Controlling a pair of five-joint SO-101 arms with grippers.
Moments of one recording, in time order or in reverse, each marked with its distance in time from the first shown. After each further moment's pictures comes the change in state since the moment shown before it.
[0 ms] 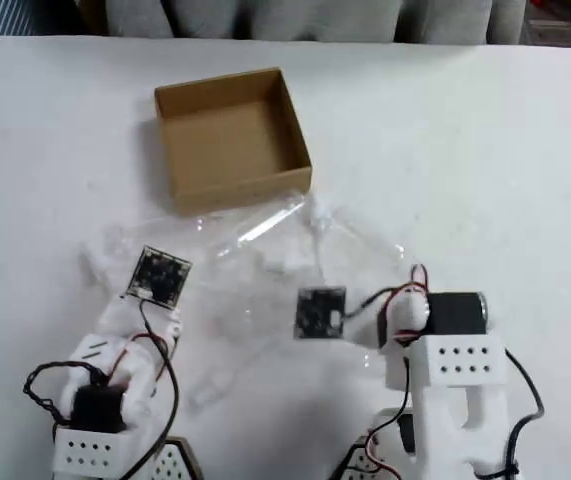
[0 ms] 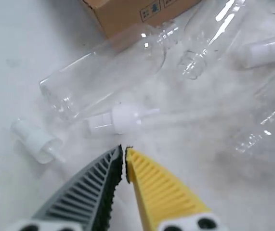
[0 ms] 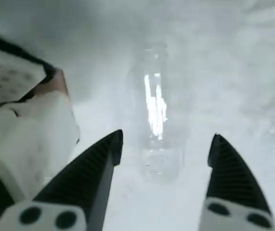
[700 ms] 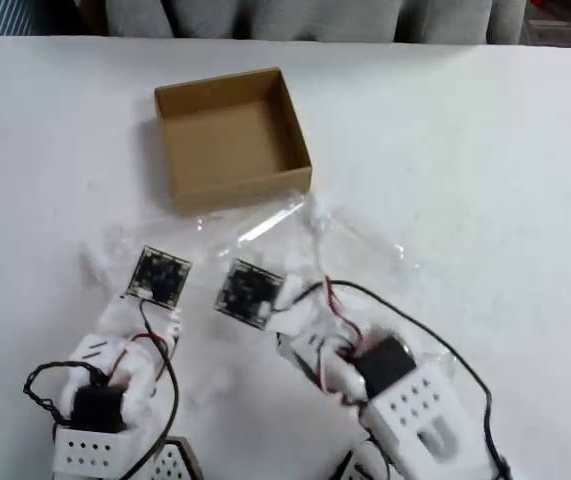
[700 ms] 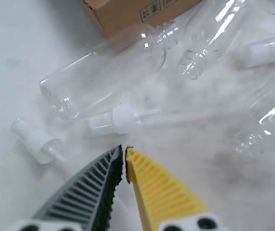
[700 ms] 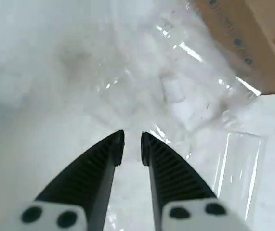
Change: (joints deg) left arm 0.0 0.0 0.0 0.0 0.0; right arm -35.3 -5.2 7.1 -35.3 -47.7
